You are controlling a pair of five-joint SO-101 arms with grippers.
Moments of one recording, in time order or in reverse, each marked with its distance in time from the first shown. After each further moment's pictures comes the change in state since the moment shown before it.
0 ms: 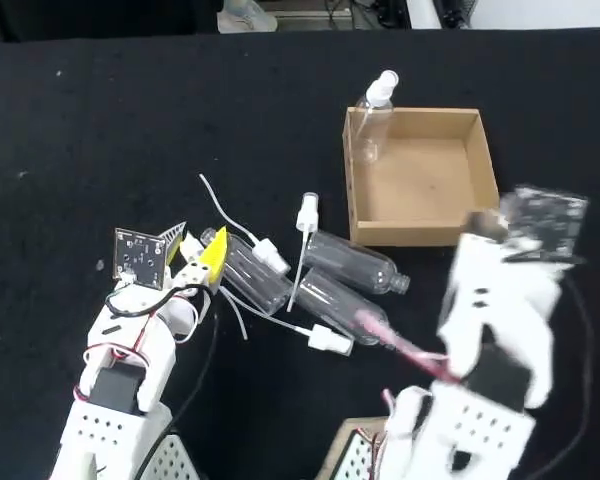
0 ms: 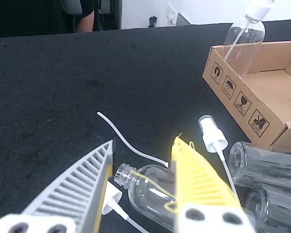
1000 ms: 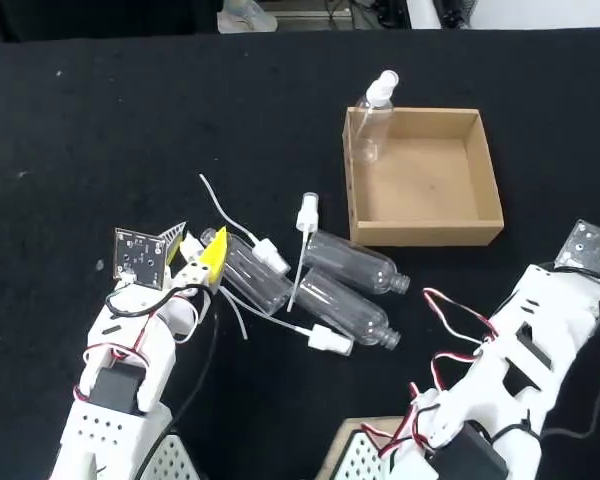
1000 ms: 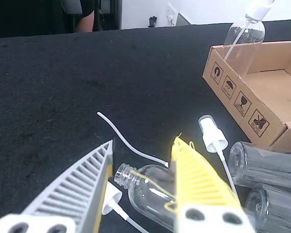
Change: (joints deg) left arm 0.0 0.0 0.0 0.0 0.0; right arm 26.5 48.0 16.5 -61.4 6.4
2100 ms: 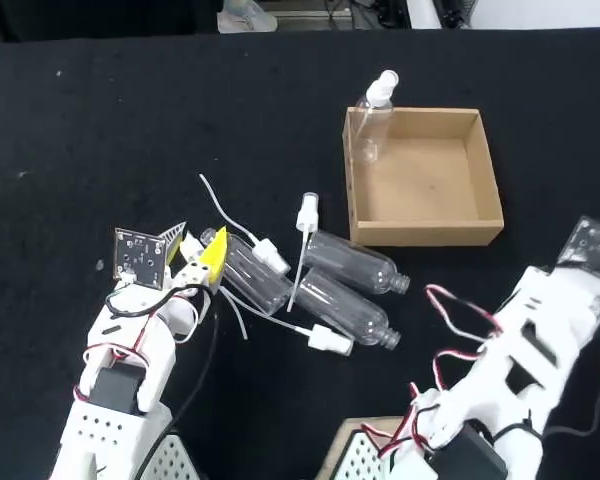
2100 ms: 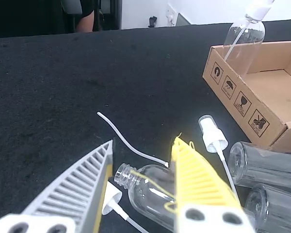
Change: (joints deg) left arm 0.0 0.0 0.0 0.0 0.0; right arm 0.0 -0.3 -1.2 5.1 0.0
